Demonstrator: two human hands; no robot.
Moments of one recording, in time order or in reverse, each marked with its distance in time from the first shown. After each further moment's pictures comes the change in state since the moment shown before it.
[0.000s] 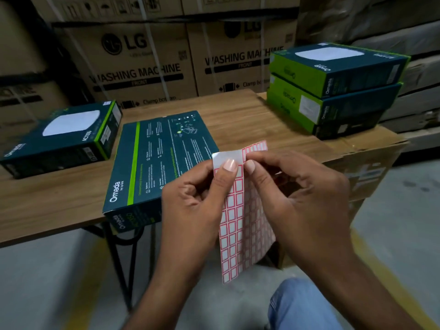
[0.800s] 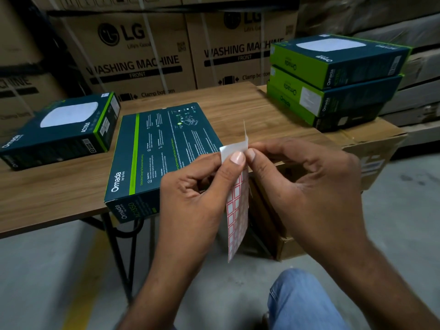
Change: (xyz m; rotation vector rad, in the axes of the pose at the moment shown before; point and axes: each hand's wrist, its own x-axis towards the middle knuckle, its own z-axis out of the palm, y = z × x) left_hand -0.006 0.000 -0.008 0.001 -0.043 0.066; right_hand 0.004 -0.013 -0.010 -0.015 -0.078 -0.015
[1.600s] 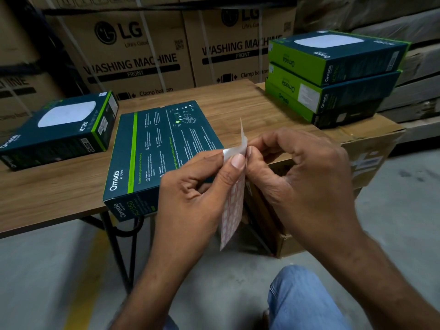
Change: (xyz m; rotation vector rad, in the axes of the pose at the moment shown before) left_hand 0.001 -0.002 -0.007 0.104 -0.086 0.058; right_hand 0.003 0.008 0.004 -0.163 -0.037 -0.048
